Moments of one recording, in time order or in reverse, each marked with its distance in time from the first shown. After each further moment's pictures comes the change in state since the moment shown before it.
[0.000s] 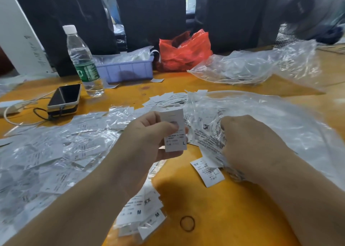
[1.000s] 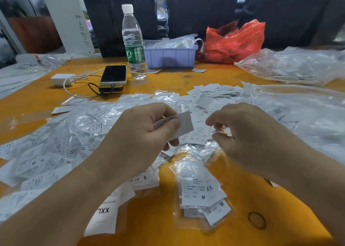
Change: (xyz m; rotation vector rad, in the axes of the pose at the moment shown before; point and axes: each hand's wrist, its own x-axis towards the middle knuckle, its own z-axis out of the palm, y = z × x) left_hand -0.043 0.011 -0.094 0.727 0.149 0.303; right_hand 0.012 -0.078 0.022 0.164 0.046 -0.478
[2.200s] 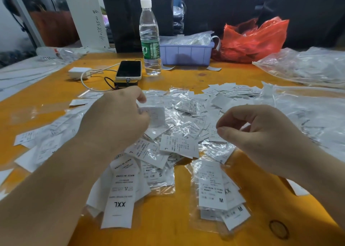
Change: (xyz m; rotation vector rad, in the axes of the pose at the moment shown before) left_hand 0.015 -0.028 -0.040 0.700 0.256 -0.272; right_hand 0.008 0.001 0.013 0.535 0.033 0.029
